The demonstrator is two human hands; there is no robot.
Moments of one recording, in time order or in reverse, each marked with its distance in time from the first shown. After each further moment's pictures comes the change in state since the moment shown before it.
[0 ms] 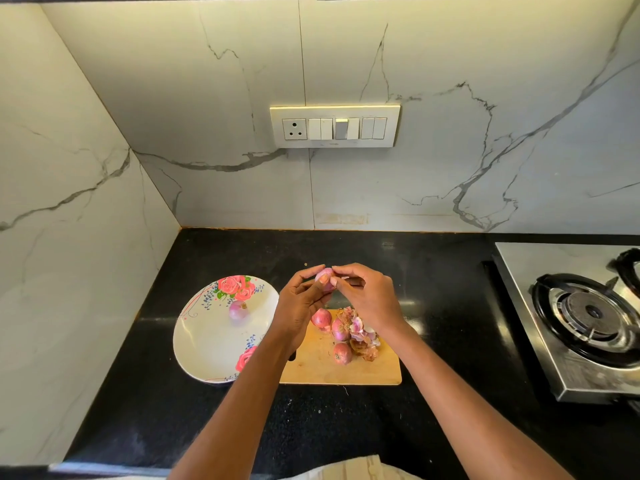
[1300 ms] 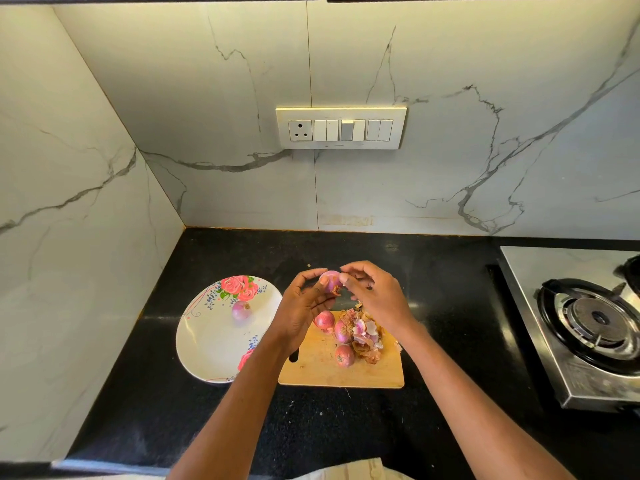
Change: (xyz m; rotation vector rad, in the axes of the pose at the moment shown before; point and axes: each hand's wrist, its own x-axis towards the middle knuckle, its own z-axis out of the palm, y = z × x) left_hand 0.001 0.002 -0.010 0.063 -0.038 -0.014; right_hand 0.006 0.003 -0.009 0.131 -0.092 0.050
